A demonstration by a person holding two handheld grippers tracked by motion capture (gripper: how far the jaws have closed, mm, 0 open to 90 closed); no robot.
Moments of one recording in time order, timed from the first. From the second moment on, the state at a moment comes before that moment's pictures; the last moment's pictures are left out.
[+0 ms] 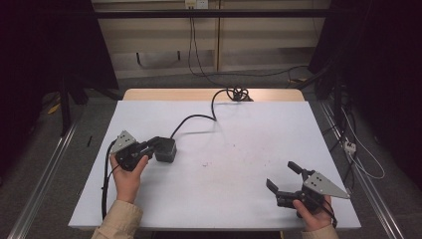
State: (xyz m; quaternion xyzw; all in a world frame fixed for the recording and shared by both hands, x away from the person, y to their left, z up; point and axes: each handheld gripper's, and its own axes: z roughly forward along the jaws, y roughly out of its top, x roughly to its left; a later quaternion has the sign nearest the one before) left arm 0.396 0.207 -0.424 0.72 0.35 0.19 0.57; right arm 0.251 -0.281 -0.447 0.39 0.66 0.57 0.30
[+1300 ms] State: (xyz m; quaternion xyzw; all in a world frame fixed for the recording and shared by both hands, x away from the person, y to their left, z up) left arm 0.401 0.207 -0.423 0.73 0.35 0.16 0.56; right arm 0.250 -0.281 -0.447 0.39 0.66 0.57 0.30
